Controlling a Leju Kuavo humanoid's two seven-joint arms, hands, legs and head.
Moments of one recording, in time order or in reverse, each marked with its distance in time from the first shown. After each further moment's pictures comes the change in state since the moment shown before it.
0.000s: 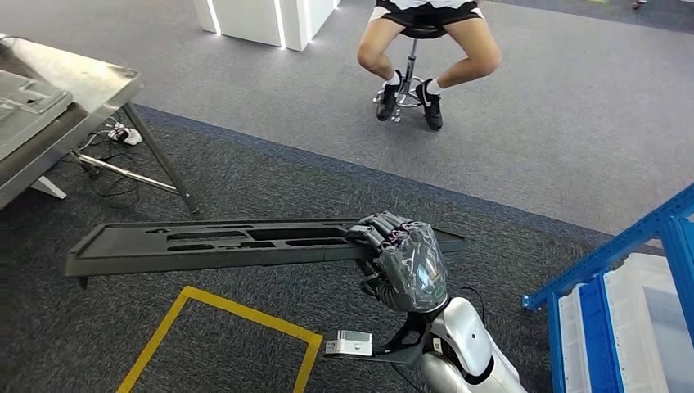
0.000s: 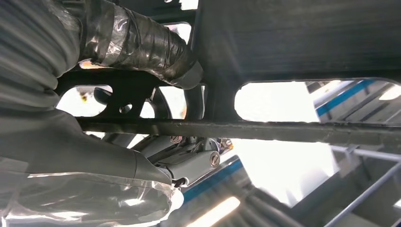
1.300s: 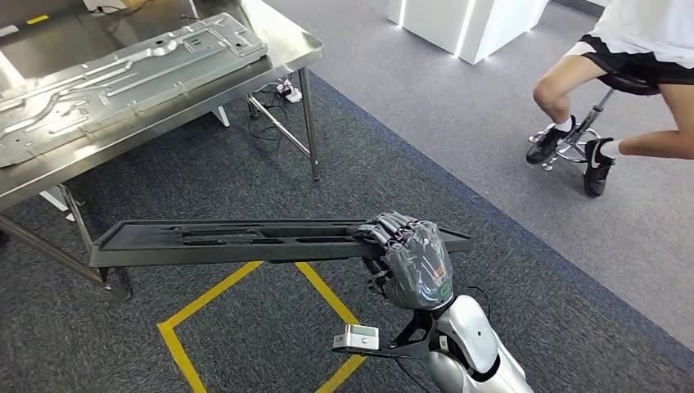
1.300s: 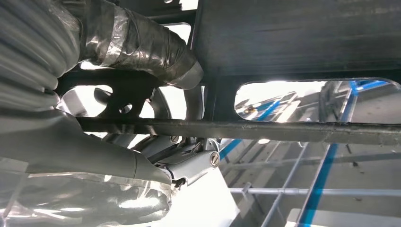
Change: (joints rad) left arm 0.004 0.002 0.001 0.000 -0.028 0.010 0.027; right arm 0.000 -0.021 -0.013 0.011 -0.014 0.015 -0.002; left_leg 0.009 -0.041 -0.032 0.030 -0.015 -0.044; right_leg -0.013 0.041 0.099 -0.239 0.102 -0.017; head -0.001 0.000
